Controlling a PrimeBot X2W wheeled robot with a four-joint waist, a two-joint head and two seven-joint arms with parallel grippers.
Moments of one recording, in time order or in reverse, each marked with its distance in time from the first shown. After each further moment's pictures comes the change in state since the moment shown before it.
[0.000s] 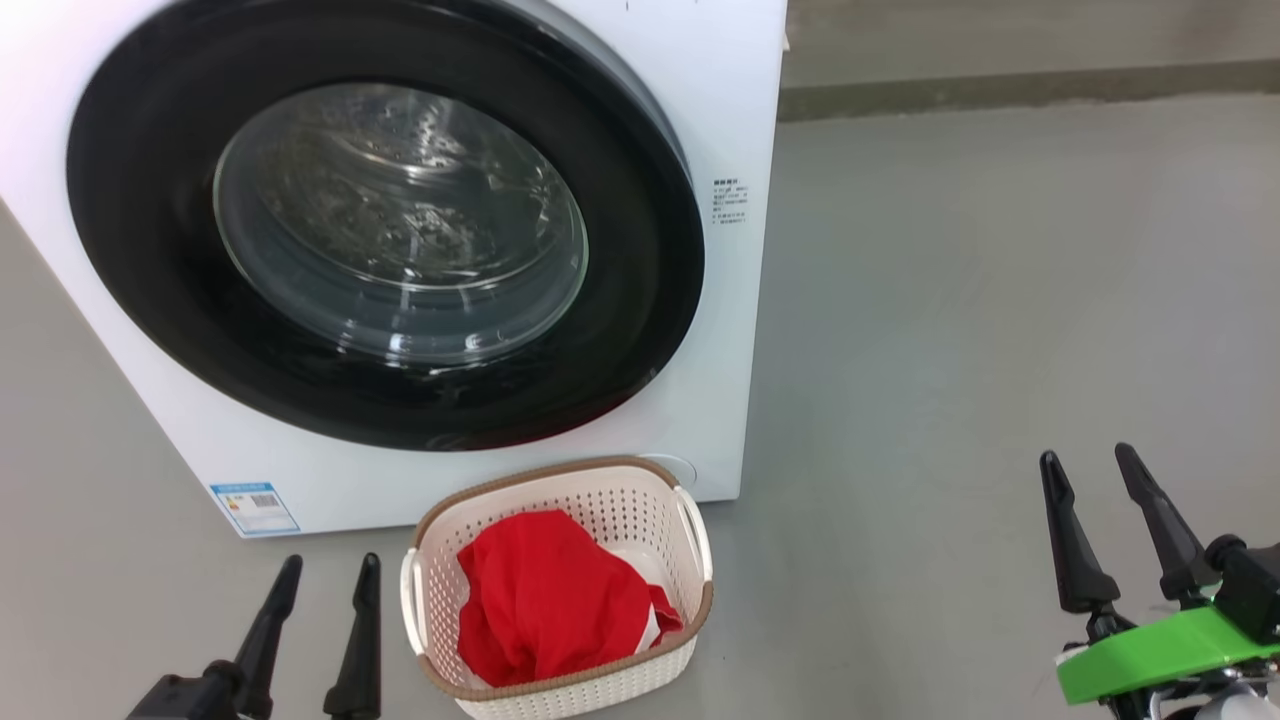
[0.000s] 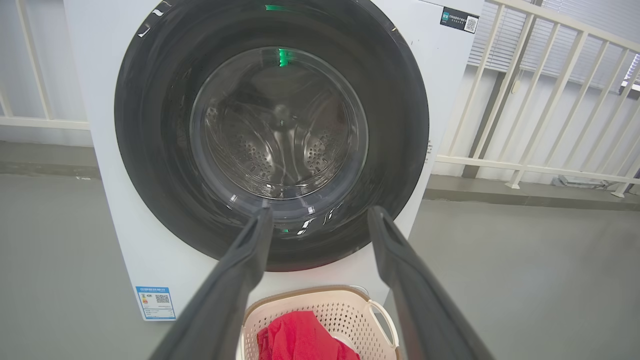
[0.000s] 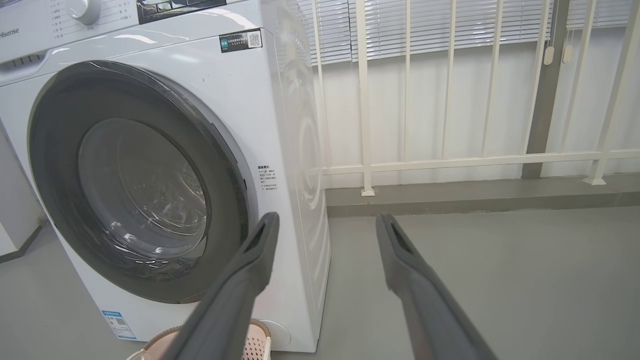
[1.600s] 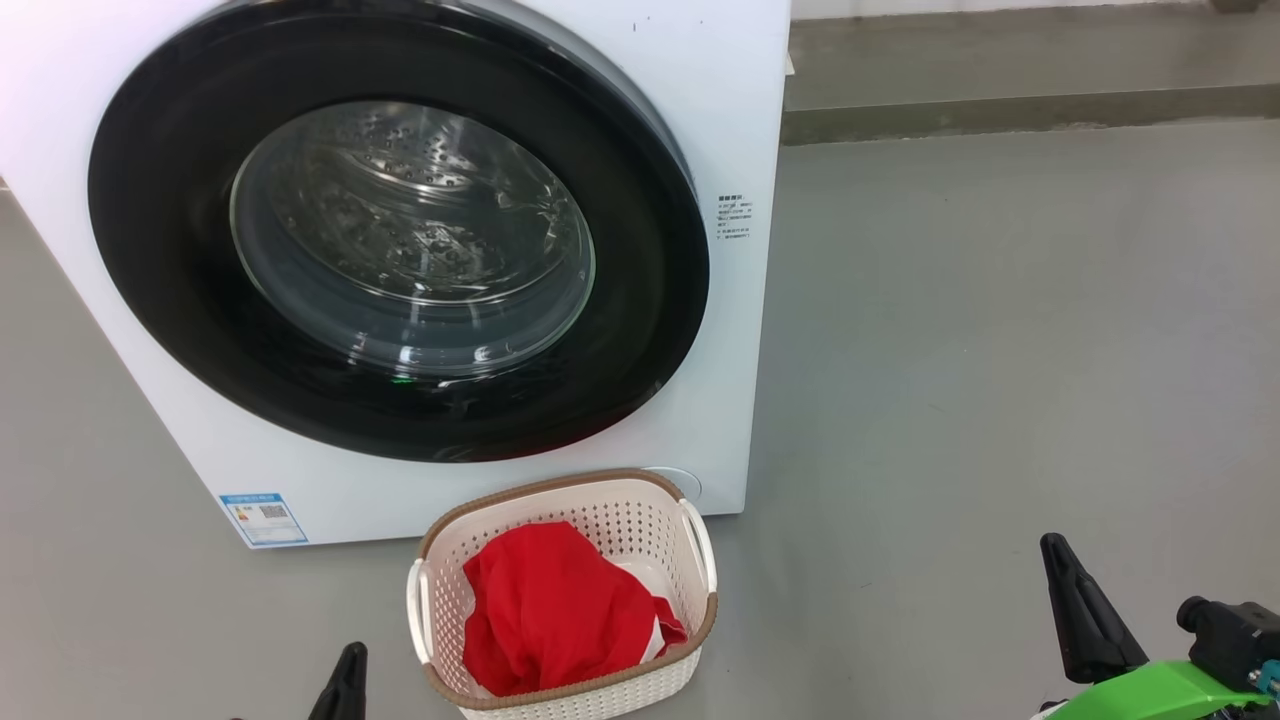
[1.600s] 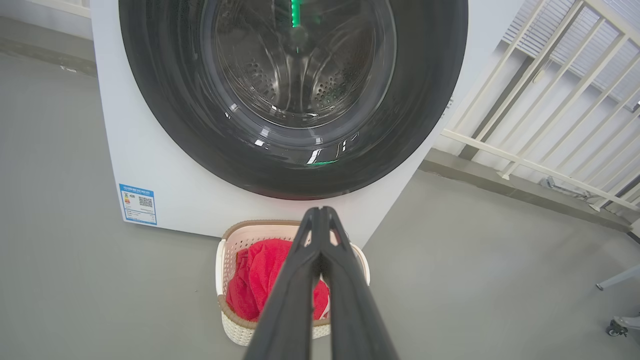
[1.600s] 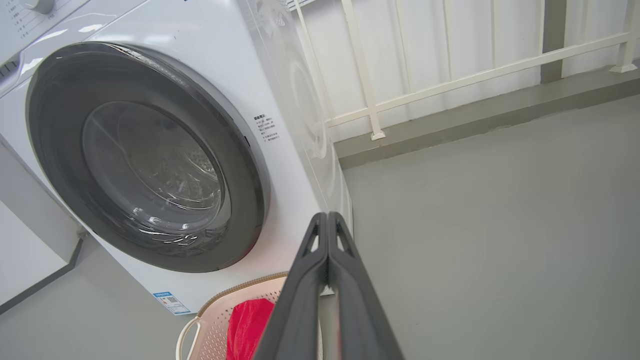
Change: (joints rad) left arm 0.059 0.009 -0.041 0.113 -0.185 0.001 0.052; right arm 0.077 0.042 0.024 0.072 0.142 0.000 0.052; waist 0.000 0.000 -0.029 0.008
